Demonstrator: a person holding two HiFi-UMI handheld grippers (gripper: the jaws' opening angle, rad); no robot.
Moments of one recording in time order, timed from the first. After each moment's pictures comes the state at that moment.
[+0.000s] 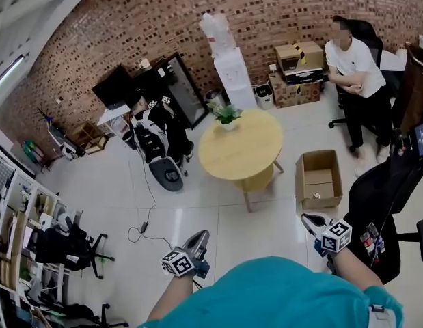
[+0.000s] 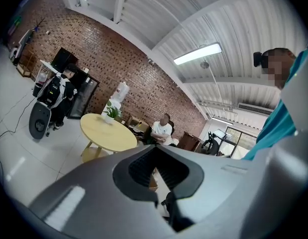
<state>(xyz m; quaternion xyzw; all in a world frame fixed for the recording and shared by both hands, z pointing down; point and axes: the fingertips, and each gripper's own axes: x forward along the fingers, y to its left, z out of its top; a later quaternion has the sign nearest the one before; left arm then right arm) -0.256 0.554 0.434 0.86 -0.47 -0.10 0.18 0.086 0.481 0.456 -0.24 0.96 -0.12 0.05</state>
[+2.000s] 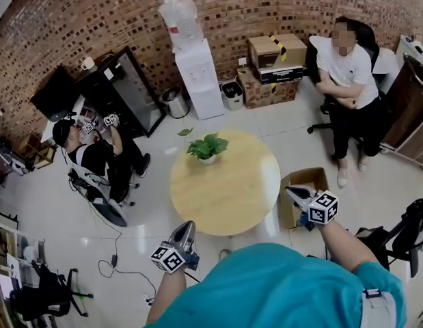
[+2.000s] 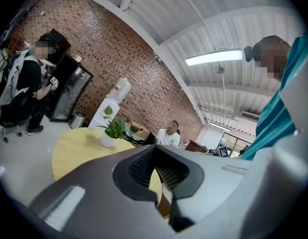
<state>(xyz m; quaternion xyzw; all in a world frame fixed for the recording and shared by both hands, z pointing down) -0.463 0.048 0.399 0.87 -0.43 -0.13 0.21 -0.131 -0.035 0.389 -0.28 0.94 -0.17 -0.01</state>
